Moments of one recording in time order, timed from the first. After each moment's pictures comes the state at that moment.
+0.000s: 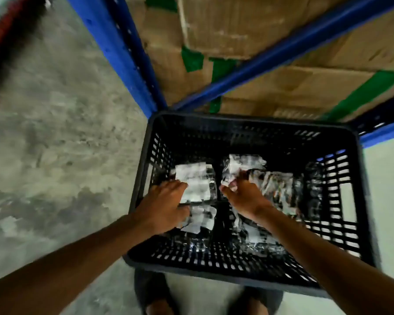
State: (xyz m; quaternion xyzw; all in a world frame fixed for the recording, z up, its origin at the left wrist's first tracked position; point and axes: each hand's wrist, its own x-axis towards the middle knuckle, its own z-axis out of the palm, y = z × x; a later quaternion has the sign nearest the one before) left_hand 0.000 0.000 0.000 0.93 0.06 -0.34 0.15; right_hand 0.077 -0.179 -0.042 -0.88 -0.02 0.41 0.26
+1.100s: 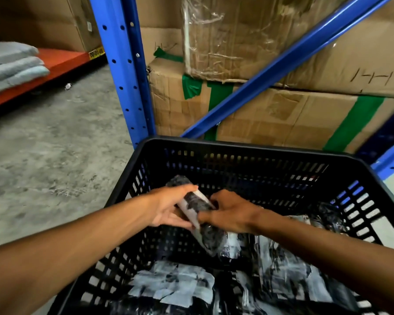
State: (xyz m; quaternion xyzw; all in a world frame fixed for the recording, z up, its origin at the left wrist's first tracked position) left_hand 0.063 0.008 -0.089 0.64 0.36 -0.26 0.63; right_hand 0.107 -0.143 -0.100 -0.87 -0.21 0.35 0.28
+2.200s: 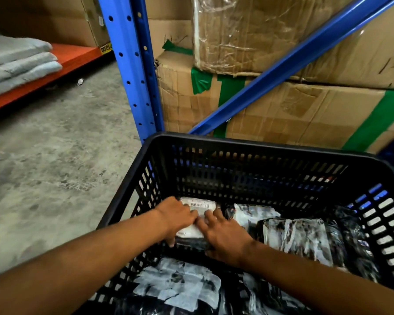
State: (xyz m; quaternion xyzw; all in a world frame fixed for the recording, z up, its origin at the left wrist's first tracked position) left_hand 0.074 0.010 -0.138 0.92 -0.16 -0.28 -0.21; right_hand 0.091 -0.141 -0.175 -0.85 -0.50 0.15 -0.07
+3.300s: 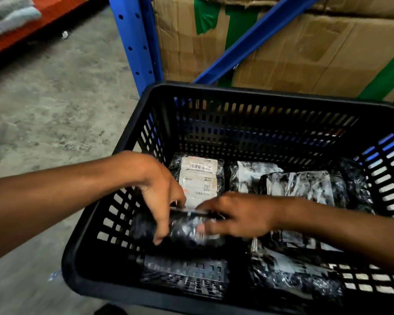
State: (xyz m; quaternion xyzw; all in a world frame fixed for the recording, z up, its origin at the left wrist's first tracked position) left_hand 0.032 0.011 -0.080 0.82 -0.11 -0.57 -0.03; right_hand 0.057 -0.164 -0.108 -0.77 -0.49 0.39 0.10
